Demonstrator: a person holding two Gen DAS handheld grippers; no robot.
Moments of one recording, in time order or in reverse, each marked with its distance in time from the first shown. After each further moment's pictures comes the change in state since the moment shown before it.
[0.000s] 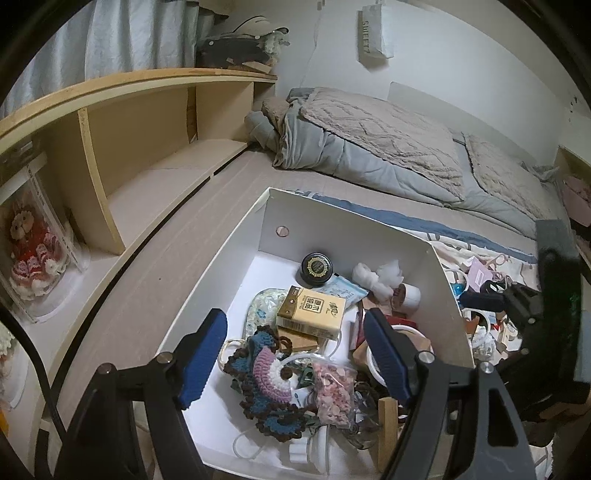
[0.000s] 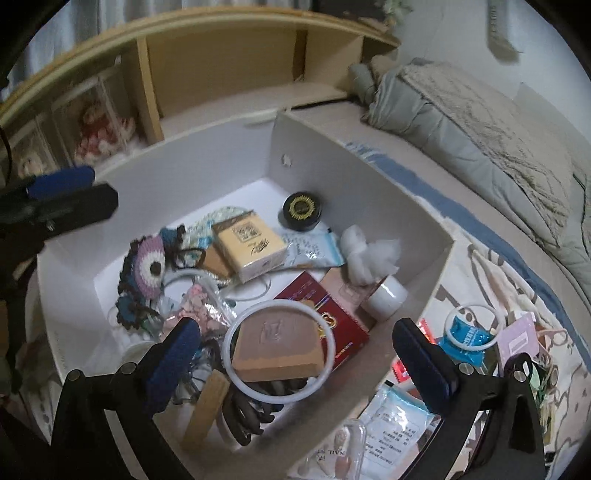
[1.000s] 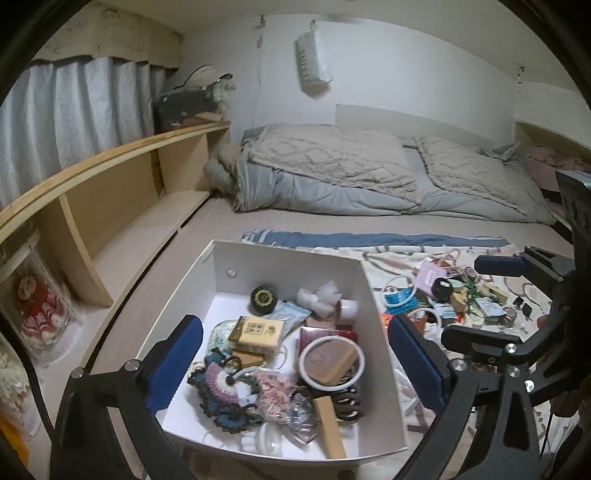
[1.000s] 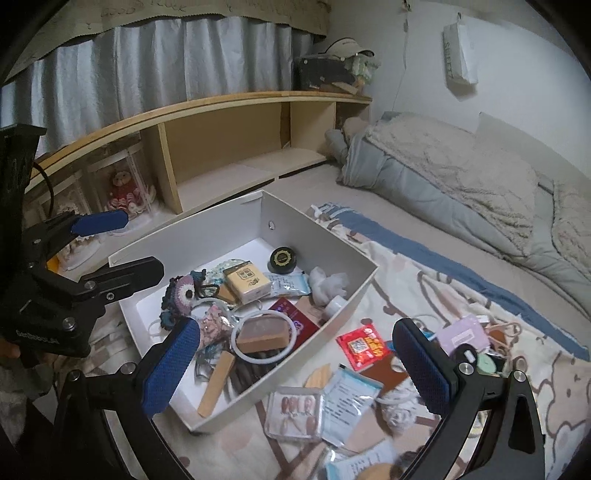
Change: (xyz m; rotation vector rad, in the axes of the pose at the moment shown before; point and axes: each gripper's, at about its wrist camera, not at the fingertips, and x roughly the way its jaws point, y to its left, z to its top) left arm -0.068 -0.079 -0.002 0.174 -0.128 -0.059; right arm -0.124 -0.033 -0.036 0.059 -0.235 -0.012
